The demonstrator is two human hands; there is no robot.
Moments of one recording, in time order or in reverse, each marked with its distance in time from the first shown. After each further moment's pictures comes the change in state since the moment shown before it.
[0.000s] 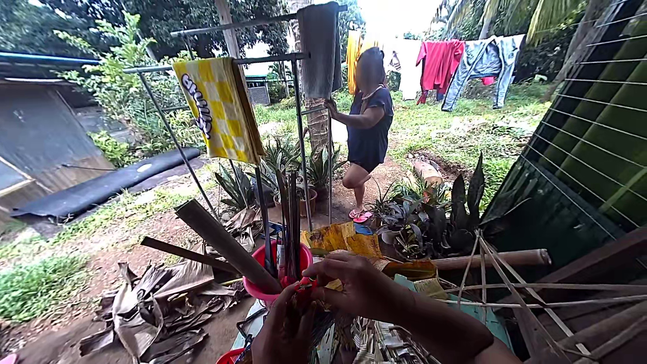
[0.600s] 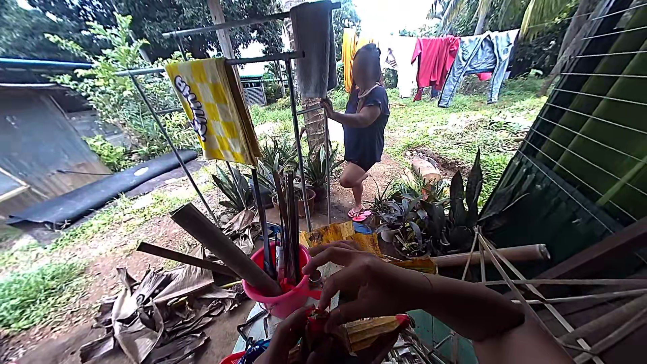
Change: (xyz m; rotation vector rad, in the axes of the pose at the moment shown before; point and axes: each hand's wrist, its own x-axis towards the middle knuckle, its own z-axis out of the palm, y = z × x) left_hand -0.010 0.022 -0.022 -0.359 -0.252 0.016; right_hand 0.003 0.001 -0.035 0.102 -0.193 -0.095
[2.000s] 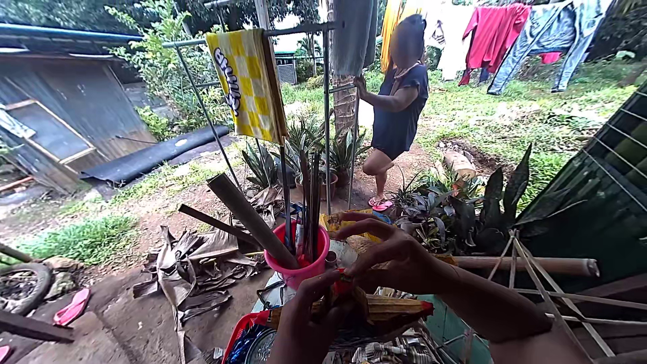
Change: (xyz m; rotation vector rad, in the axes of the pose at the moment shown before) left_hand 0.018 -0.012 0.003 -0.028 -0.027 0.110; right_hand -0.005 0.009 -0.006 0.139 0.135 -0.070
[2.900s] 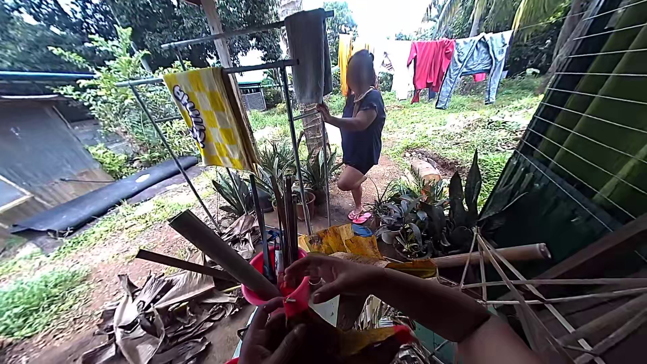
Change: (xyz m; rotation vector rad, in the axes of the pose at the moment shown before) left_hand -0.004 -0.003 -0.018 -0.325 0.067 -0.445; right_hand 0.003 0.065 0.040 0.756 -0.159 0.372
